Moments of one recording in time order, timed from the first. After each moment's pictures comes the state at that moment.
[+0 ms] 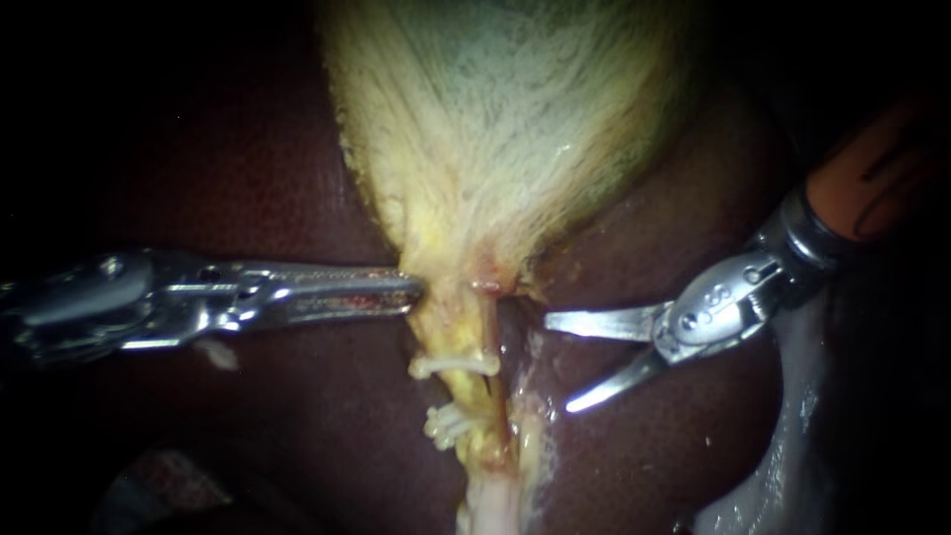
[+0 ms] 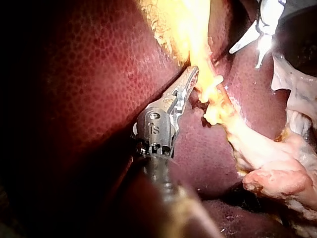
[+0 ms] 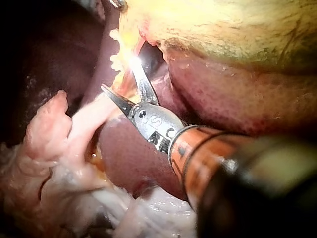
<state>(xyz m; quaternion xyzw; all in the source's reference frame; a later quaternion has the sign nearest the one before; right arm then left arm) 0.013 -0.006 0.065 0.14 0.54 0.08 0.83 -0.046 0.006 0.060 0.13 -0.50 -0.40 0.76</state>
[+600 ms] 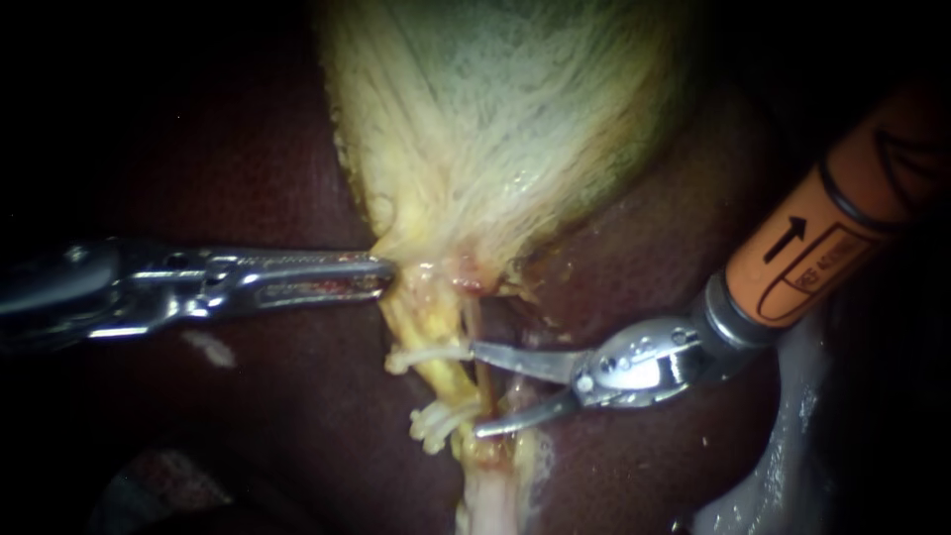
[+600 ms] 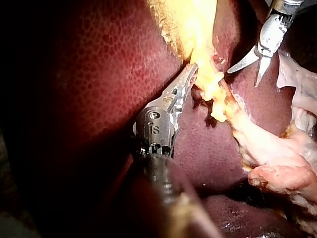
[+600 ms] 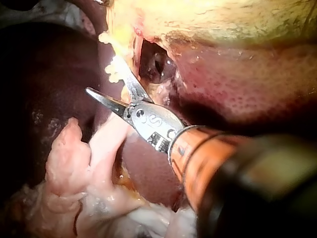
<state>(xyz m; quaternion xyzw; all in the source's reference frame) 0.017 -0.010 0.067 0.20 0.53 0.13 0.81 -0.043 0.006 0.060 0.11 -0.50 -0.41 0.76</state>
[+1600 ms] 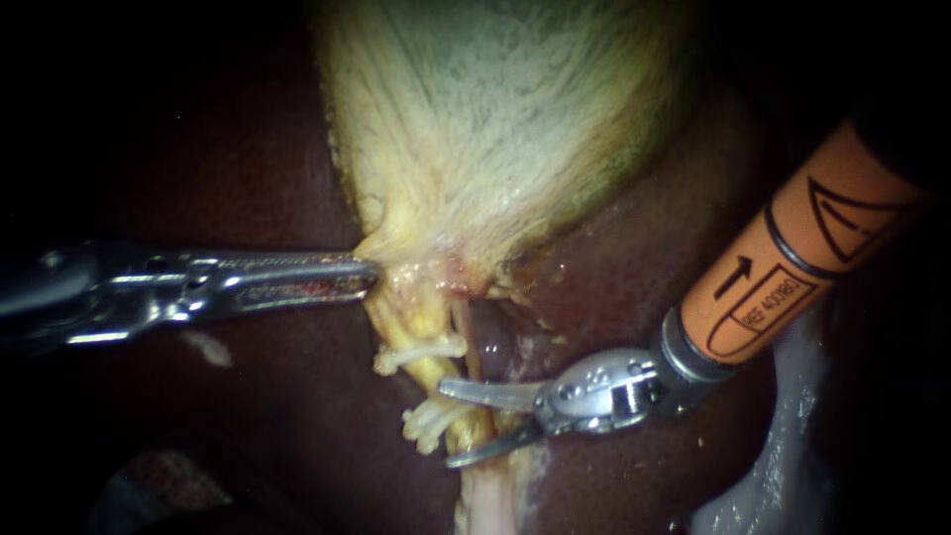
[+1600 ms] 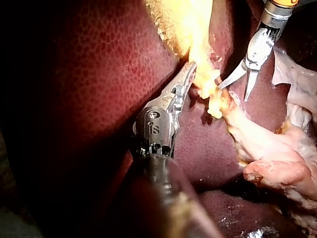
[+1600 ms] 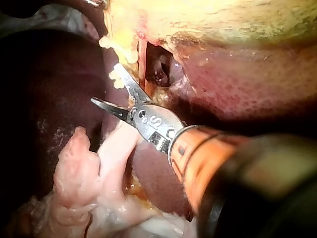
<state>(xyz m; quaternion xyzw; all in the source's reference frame) 0.020 -0.012 0.070 0.24 0.47 0.09 0.84 -0.042 0.005 0.058 0.11 -0.50 -0.41 0.75</state>
